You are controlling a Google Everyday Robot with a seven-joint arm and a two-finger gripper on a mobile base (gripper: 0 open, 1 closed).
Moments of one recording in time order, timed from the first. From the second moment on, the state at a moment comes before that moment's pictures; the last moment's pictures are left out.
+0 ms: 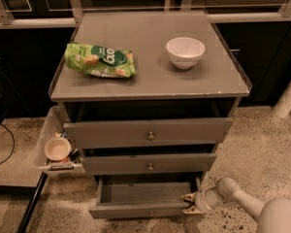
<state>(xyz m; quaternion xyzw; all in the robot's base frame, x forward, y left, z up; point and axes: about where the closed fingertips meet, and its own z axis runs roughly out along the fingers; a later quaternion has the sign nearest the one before) 0.501 -0.229 0.163 -0.74 0.59 0.18 0.29</state>
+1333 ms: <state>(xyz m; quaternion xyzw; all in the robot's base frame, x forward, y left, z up) 0.410 -0.248 0.167 -0.75 0.57 0.21 0.27</state>
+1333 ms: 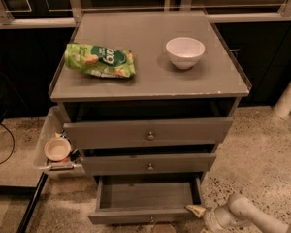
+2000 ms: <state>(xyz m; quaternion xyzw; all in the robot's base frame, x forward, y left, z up) 0.398 -0.250 0.170 -0.75 0.56 0.21 0.27</state>
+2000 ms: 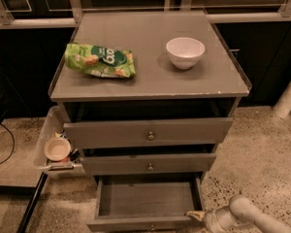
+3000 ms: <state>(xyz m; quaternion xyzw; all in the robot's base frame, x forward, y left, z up) 0.398 -0.249 0.170 -0.75 0.56 0.21 0.27</state>
